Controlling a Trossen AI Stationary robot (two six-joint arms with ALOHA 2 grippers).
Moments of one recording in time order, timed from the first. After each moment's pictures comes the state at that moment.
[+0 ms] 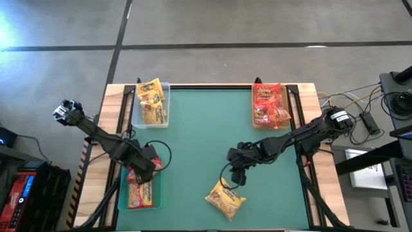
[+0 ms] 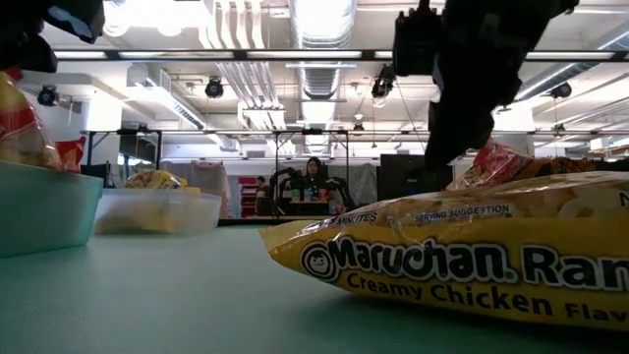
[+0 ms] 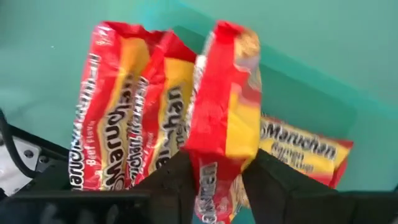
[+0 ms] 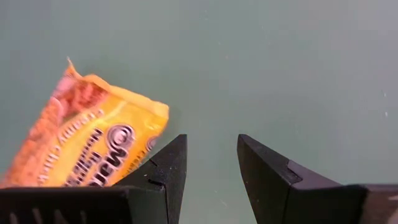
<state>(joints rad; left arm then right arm) -0.57 1.23 1.00 -1.27 -0.02 -1.05 0.29 1.59 0.97 -0.36 0.02 0.58</state>
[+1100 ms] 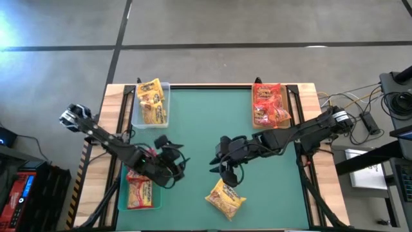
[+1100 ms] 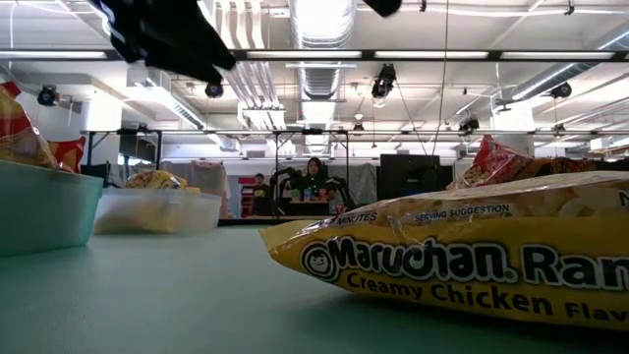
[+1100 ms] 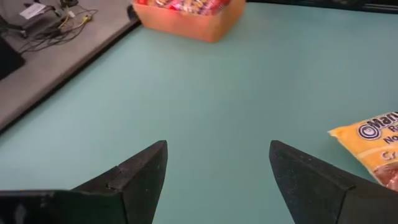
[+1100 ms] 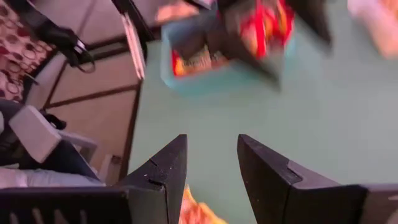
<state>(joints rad) -0.55 1.40 0.96 -0.47 -0.87 -0.69 0.29 1.59 1.38 -0.36 0.00 0.42</state>
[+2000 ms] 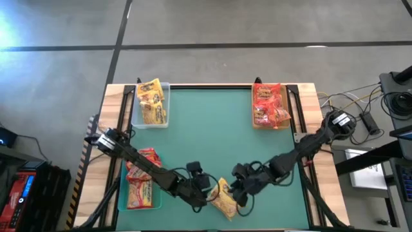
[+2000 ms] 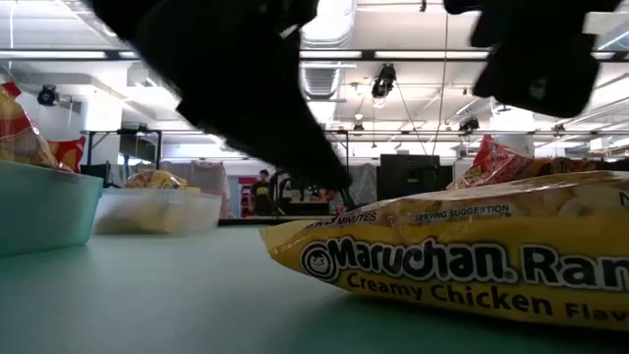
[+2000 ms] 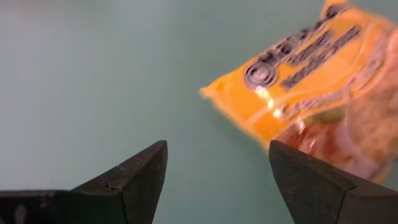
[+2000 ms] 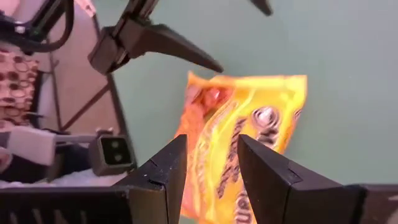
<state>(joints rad) -0.55 1.98 1.22 -0.15 -0.59 -0.51 0.56 1.59 1.01 -0.19 0.18 1.09</state>
